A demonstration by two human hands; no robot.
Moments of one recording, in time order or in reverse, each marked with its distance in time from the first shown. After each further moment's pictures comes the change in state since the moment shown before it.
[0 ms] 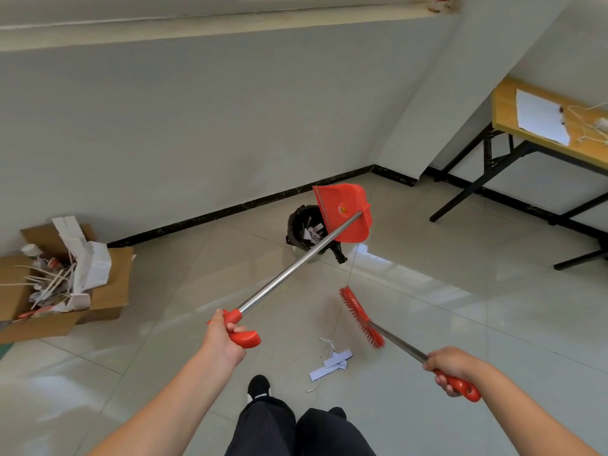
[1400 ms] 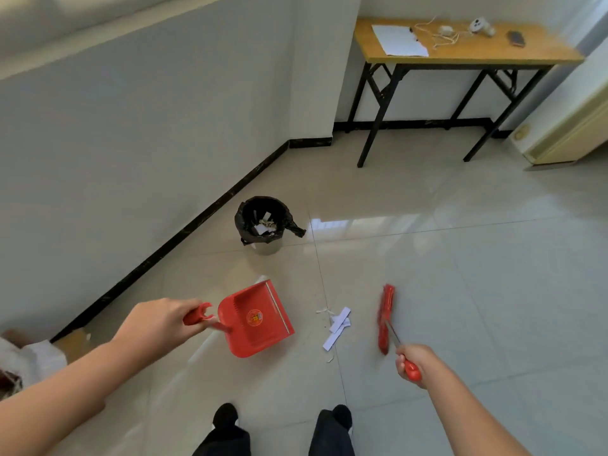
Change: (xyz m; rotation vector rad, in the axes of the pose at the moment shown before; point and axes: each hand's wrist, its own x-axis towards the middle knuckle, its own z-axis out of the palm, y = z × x) left_hand -0.017 0.125 0.007 2.368 -0.746 1.817; right_hand 0.016 0.103 0.194 0.979 0.245 0.165
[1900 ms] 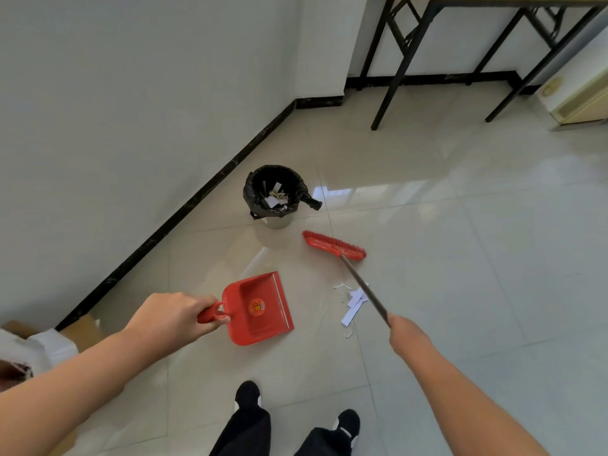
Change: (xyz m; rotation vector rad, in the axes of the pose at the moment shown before) left_hand 0.021 -0.081 0.061 0.050 -0.080 0.135; right_hand 0.012 0.001 0.117 -1.165 0.095 -0.420
